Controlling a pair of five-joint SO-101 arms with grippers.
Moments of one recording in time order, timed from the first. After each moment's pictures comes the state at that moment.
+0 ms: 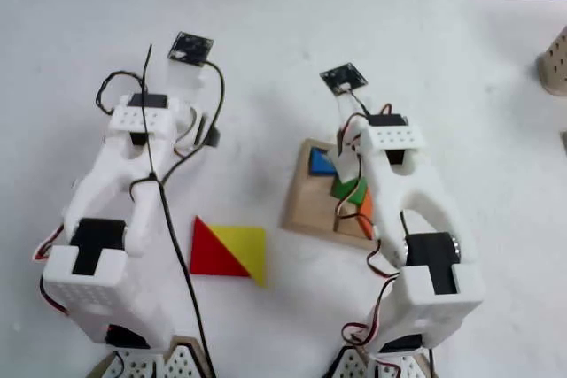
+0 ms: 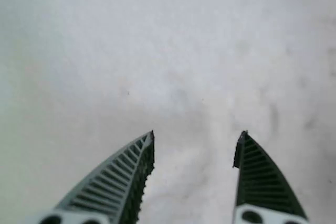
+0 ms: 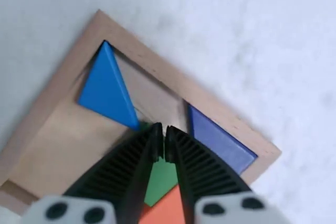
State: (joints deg) left arm -2.3 13.8 14.4 50.8 -10.9; right arm -6.9 9.6 21.6 52.8 23.8
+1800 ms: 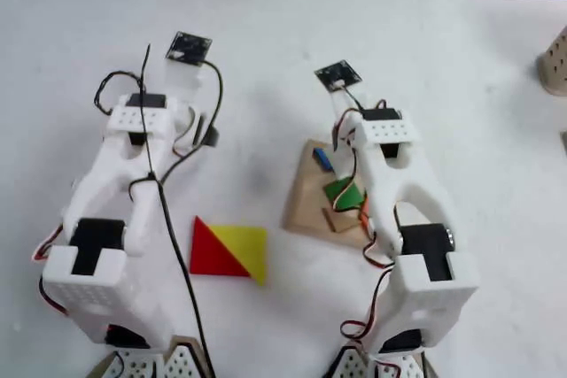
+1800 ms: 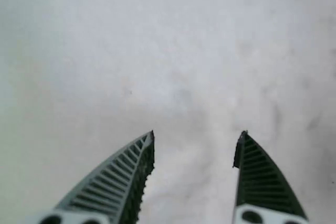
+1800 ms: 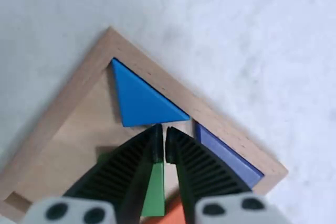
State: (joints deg) left arm -2.7 13.8 14.4 50.8 -10.9; right arm -8.1 13.1 17.3 54.2 23.7
